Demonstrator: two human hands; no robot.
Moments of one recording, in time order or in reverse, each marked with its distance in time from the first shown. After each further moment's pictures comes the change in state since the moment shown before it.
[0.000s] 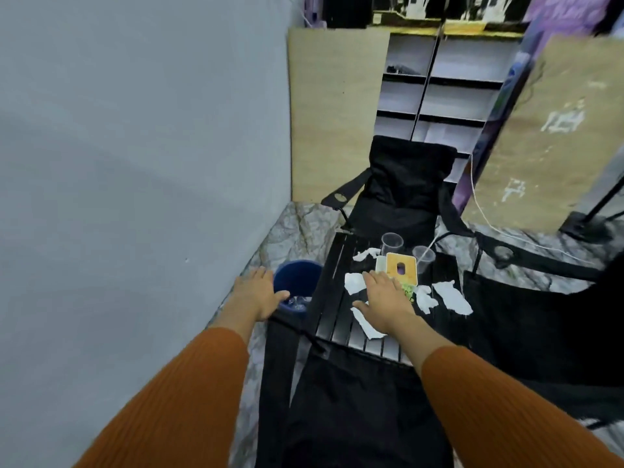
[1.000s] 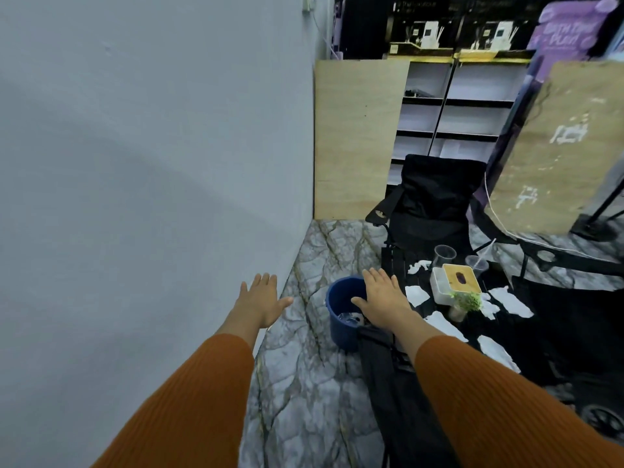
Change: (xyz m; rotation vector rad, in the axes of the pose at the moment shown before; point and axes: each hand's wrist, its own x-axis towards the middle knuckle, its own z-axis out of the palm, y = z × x) left_hand -0.007 -0.294 -0.068 -0.025 -0.038 0.083; right_hand 0.056 -0.295 0.008 0.067 0.021 0.086
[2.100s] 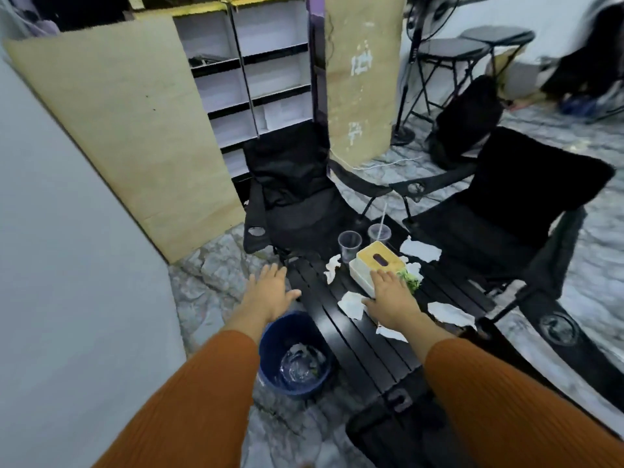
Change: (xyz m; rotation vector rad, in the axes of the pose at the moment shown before) left_hand 0.438 0.227 -0.049 0.242 -0.125 0.715; right_hand 0.224 0.196 -0.002 0.209 0.077 0.745
